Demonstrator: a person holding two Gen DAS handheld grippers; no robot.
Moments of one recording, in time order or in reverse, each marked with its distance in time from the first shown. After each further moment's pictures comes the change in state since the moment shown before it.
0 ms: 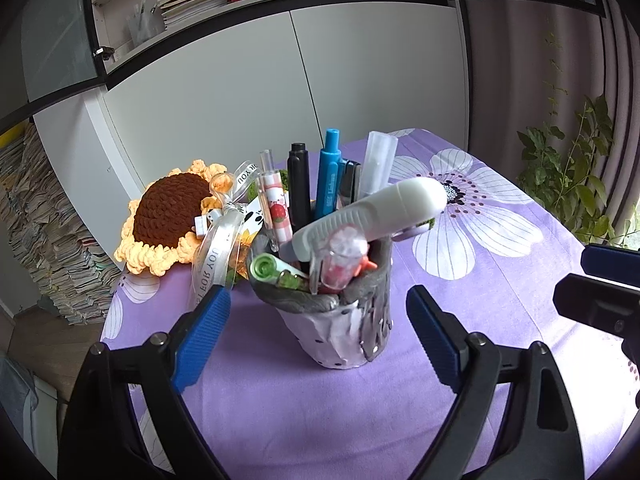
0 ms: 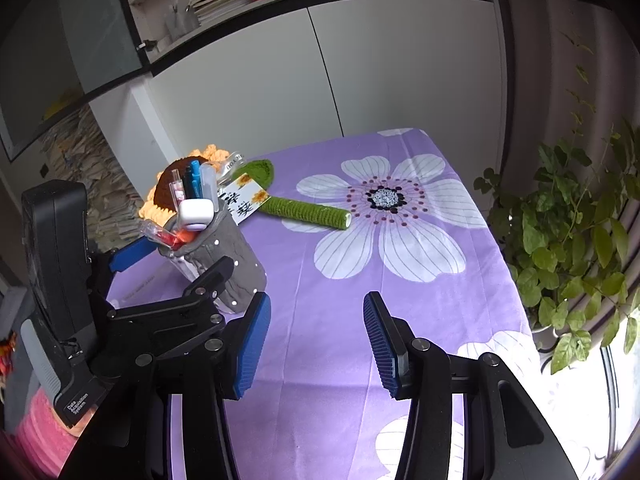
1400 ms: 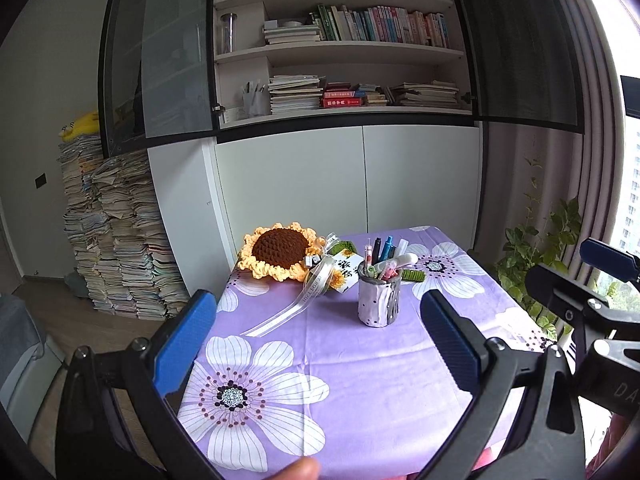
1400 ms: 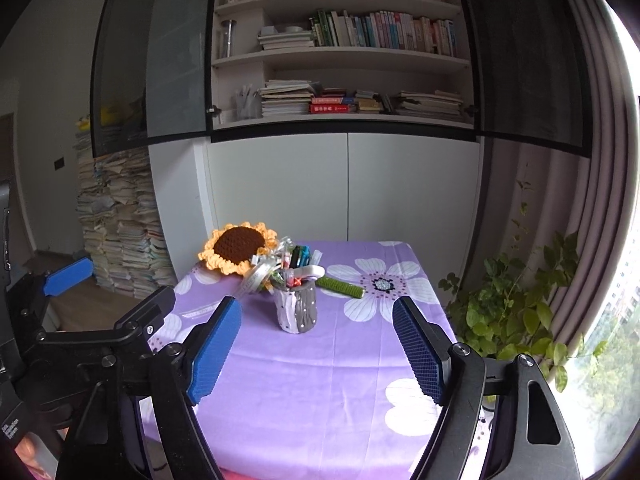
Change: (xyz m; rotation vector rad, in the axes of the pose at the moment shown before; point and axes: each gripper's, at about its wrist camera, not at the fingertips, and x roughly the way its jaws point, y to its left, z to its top) left arm -0.260 0.060 -0.056 -0.193 -0.293 0.097; right arm -0.191 0.118 -0.057 -0.186 -0.364 -0.119
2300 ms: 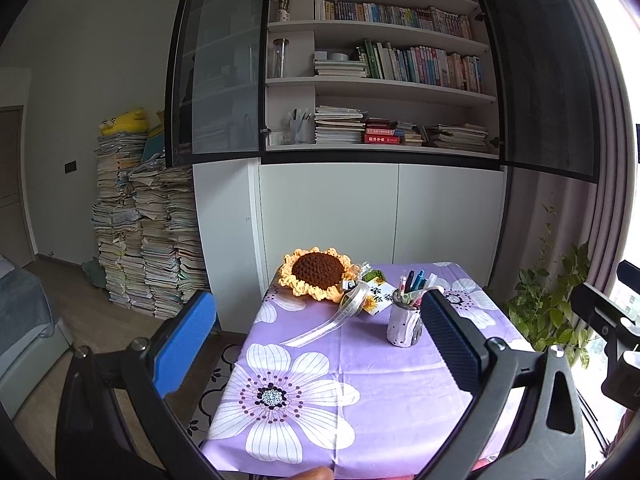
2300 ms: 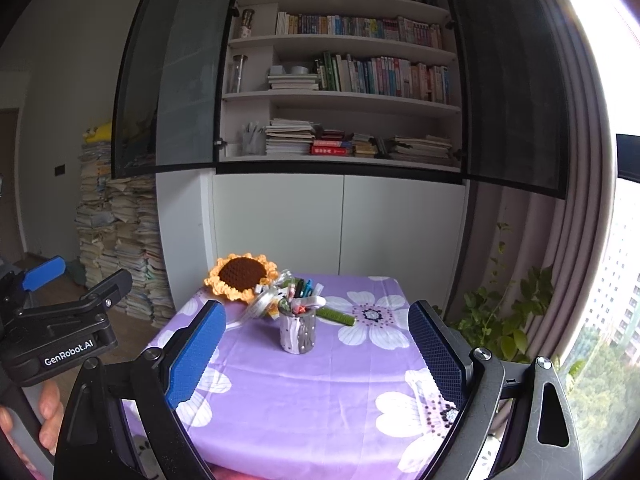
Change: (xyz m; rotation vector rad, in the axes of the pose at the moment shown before) left arm -0.057 0.051 0.006 -0.099 -0.095 0.073; right arm -0.062 0.027 0.007 -0.049 -0.118 -0.054
